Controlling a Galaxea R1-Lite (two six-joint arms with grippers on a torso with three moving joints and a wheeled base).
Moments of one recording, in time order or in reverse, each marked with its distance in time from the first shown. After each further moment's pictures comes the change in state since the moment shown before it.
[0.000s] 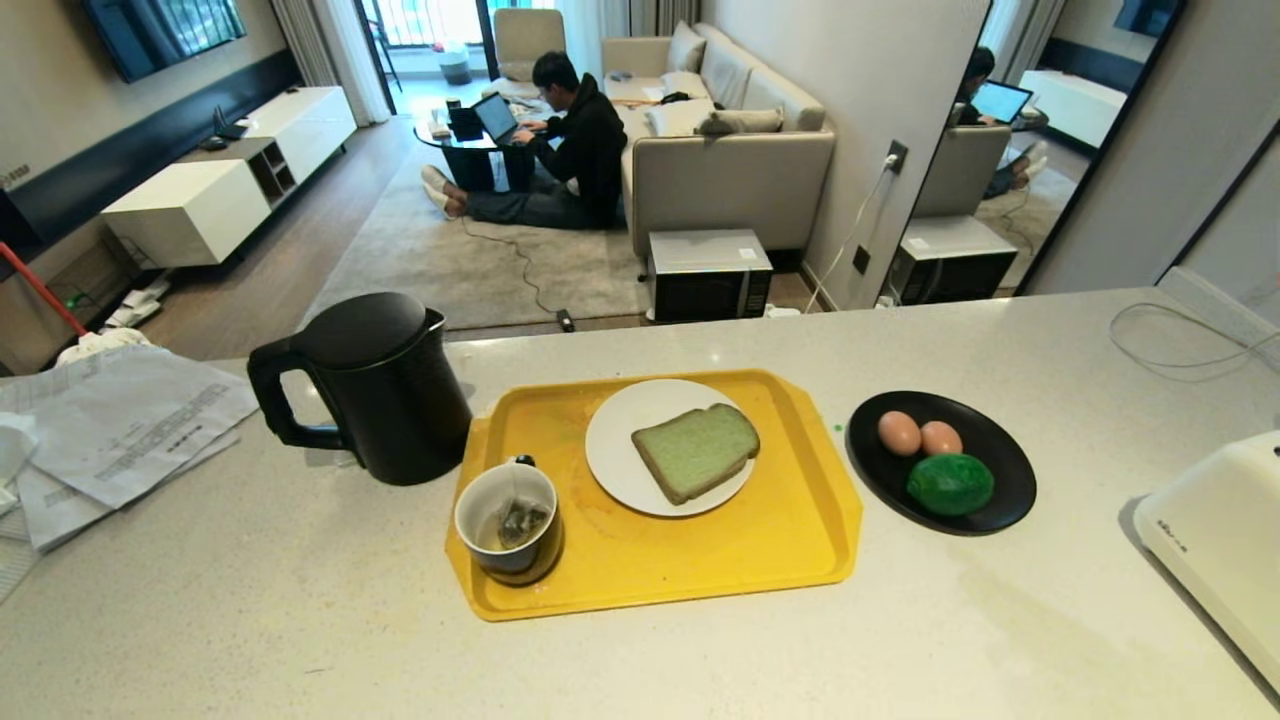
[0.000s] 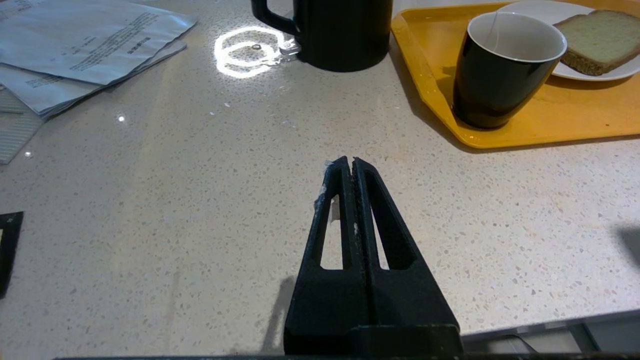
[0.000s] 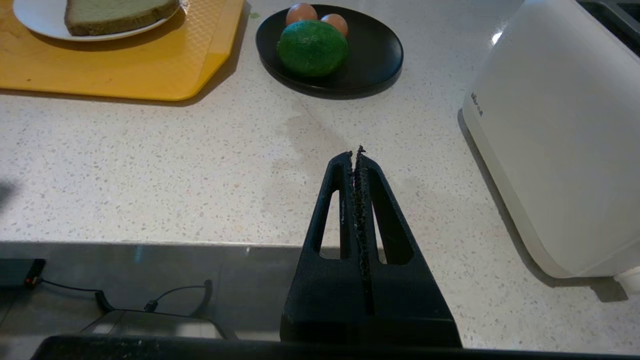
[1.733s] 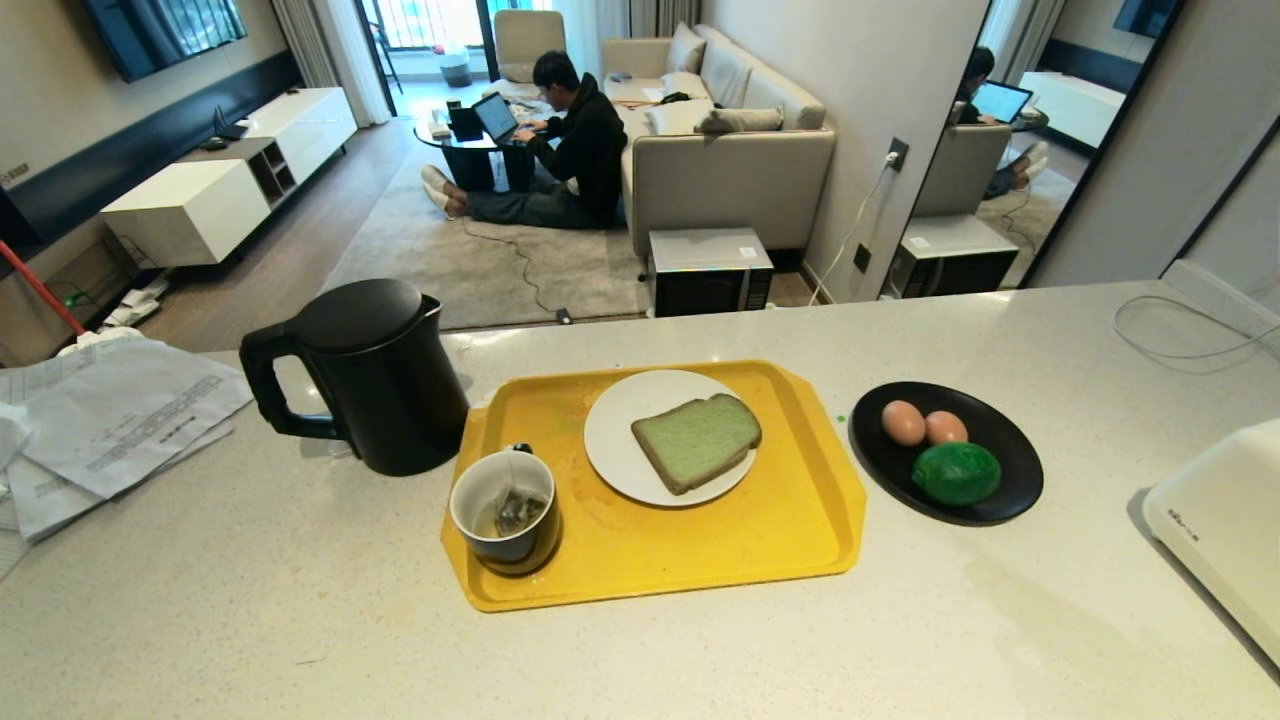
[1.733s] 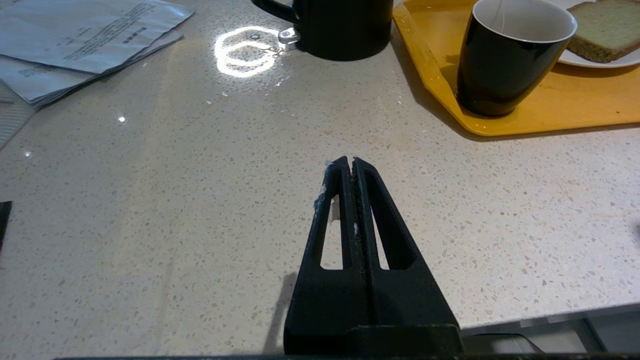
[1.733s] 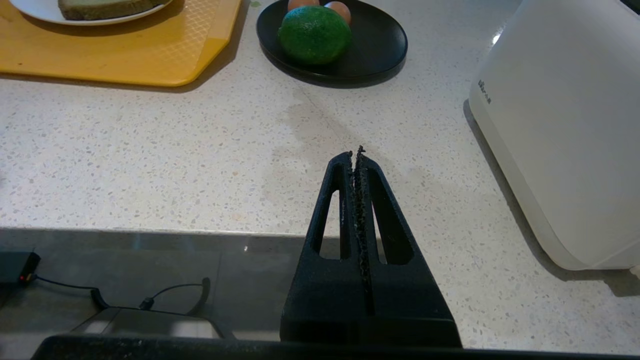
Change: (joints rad) left arm 0.000 0.000 0.000 0.000 0.000 0.003; right arm 0.000 0.000 0.000 0.000 0.003 -0.008
